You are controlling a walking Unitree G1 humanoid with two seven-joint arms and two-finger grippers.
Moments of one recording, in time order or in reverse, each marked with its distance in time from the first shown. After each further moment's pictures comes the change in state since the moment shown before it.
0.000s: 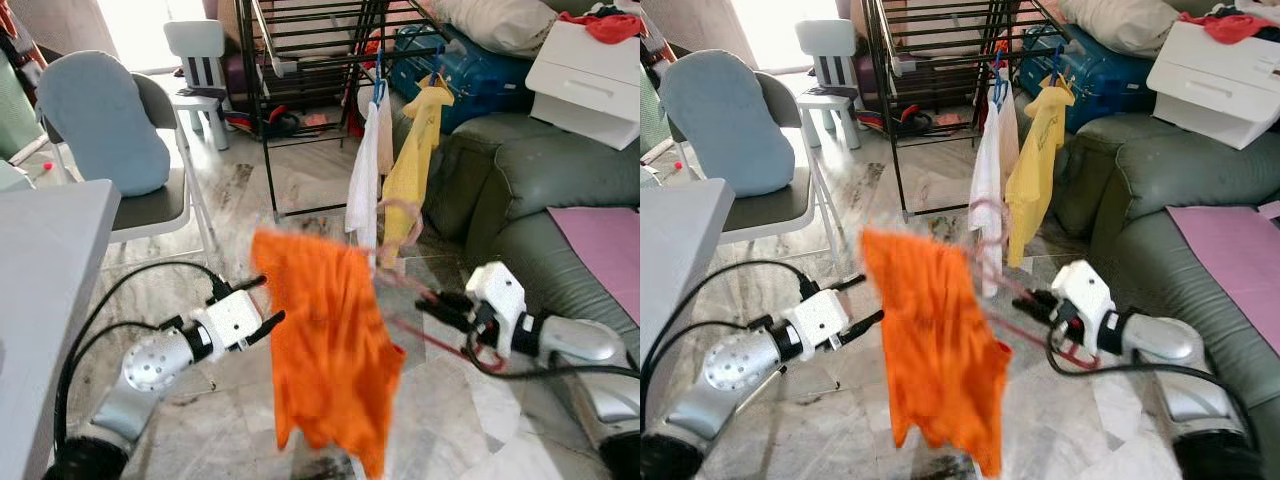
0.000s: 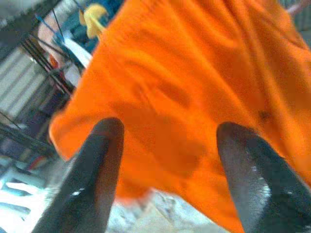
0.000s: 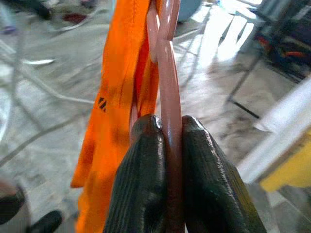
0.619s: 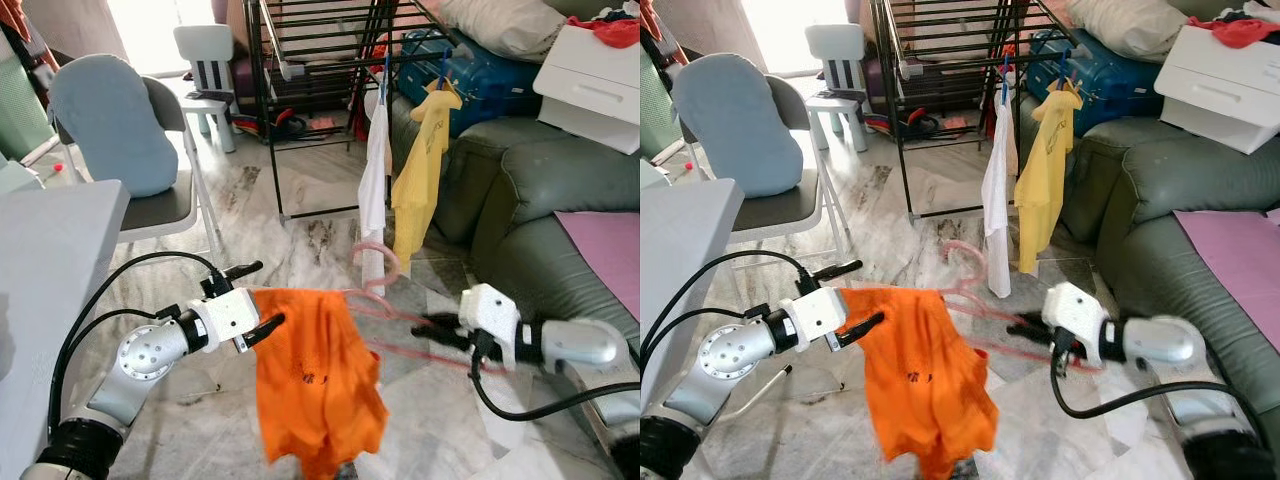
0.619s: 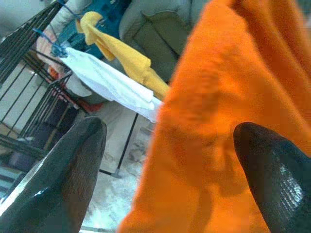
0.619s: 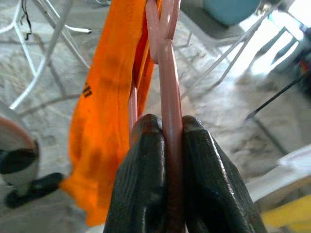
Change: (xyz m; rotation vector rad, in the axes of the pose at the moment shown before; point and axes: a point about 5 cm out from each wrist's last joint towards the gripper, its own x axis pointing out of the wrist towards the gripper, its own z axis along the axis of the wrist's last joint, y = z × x) left arm 0.001 0.008 -0.003 0.076 -0.007 -0.060; right arm 0.003 0.007 0.008 -0.214 0.044 0.158
